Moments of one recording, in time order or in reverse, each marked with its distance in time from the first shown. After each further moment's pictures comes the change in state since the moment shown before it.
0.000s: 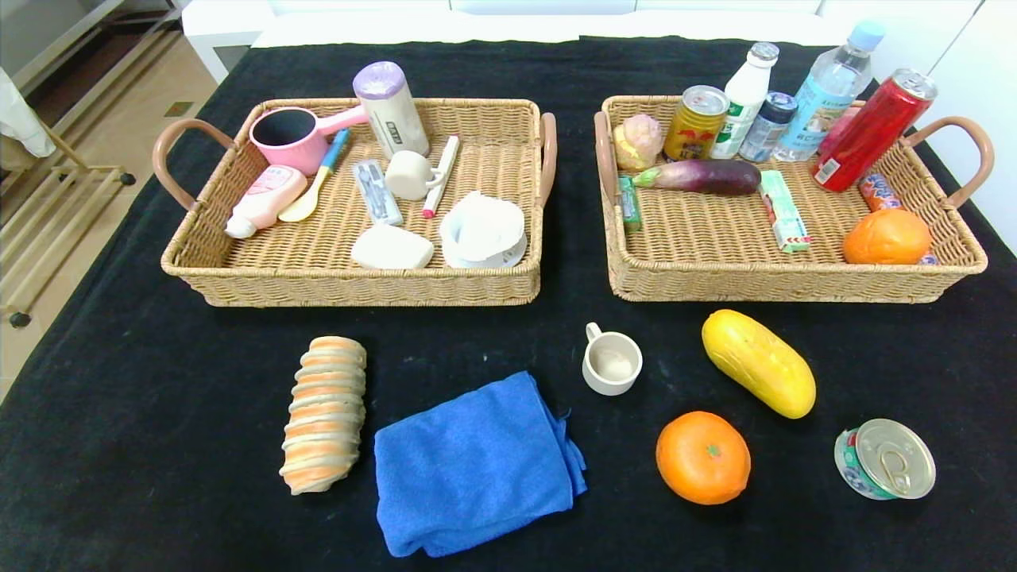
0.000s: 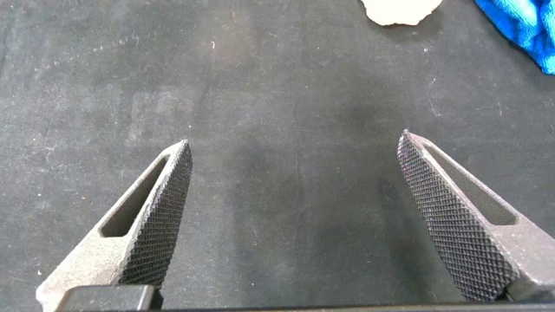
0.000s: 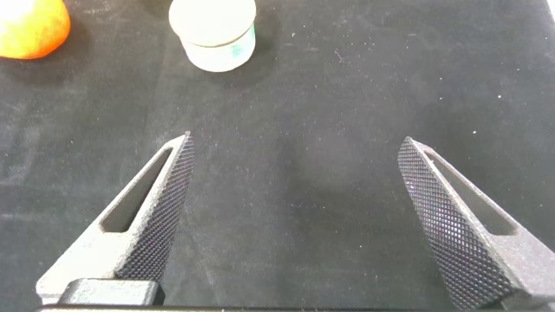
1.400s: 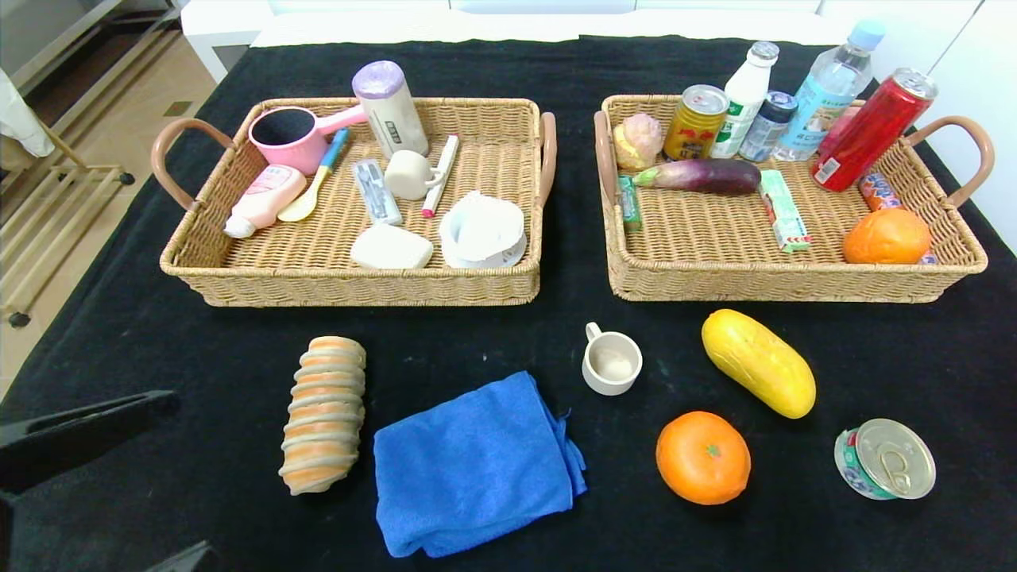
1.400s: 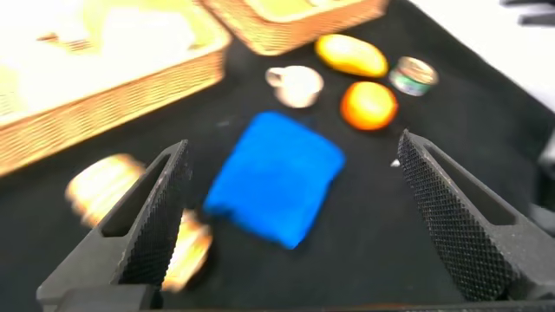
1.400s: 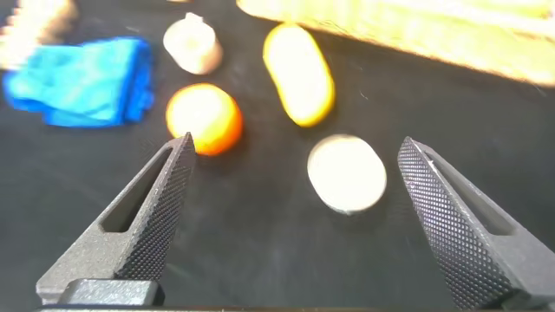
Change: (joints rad) left arm -0.371 0.756 -0.361 -0.524 -0.444 0.027; right arm 0.101 0.601 -0.496 -0.036 0.363 -0.054
